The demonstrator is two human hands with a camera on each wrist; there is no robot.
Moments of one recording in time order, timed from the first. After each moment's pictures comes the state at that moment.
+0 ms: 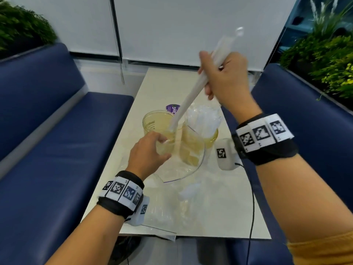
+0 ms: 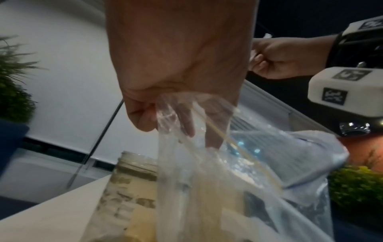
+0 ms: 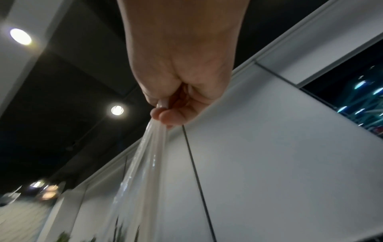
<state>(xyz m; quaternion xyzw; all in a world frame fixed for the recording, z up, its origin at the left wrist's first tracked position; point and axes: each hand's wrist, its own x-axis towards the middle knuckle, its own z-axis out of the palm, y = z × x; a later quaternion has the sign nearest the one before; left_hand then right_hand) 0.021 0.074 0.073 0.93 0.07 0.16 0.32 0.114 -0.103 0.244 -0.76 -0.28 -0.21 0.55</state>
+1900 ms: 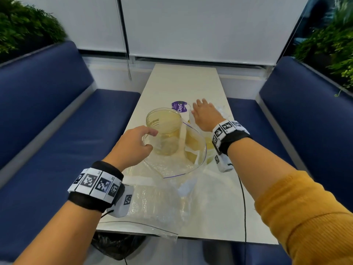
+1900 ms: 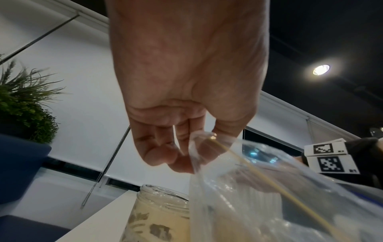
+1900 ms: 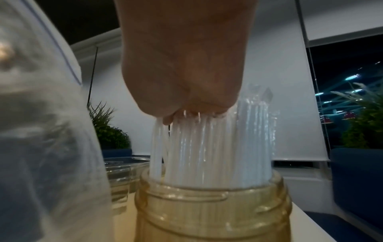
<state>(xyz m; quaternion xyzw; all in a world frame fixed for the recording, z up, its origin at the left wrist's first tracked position) 0.010 0.102 0.118 0.93 0.09 0.05 0.35 0.235 -0.088 0.090 -0.95 -0.30 -0.05 0.00</state>
